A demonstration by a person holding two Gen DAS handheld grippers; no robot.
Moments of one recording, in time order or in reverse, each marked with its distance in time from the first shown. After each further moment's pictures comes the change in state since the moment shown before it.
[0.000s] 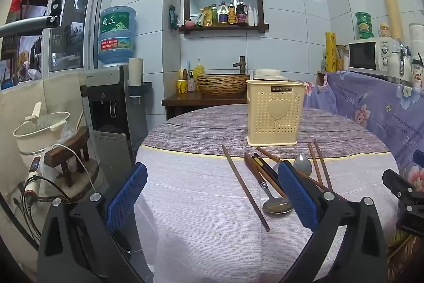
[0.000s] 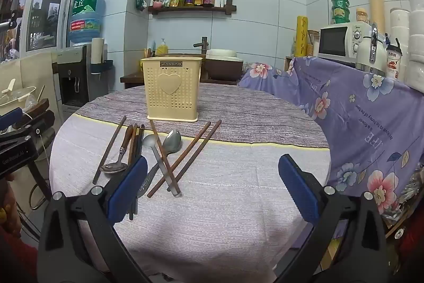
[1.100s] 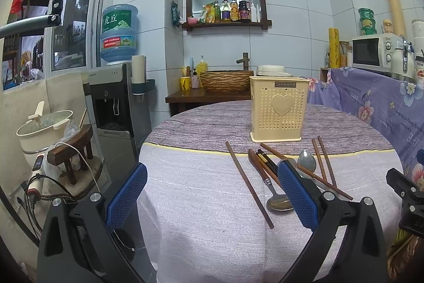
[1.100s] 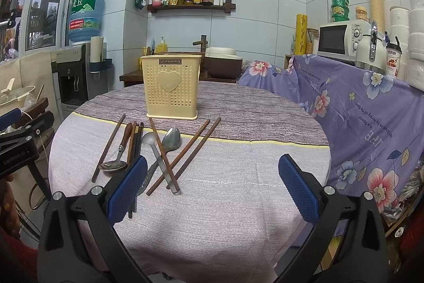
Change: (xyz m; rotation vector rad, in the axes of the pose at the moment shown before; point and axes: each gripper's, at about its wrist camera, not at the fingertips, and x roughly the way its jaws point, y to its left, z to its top) left arm 0.002 0.000 -0.004 0.011 0.018 0.014; right arm 0.002 -0.002 0.000 0.007 0.005 0.001
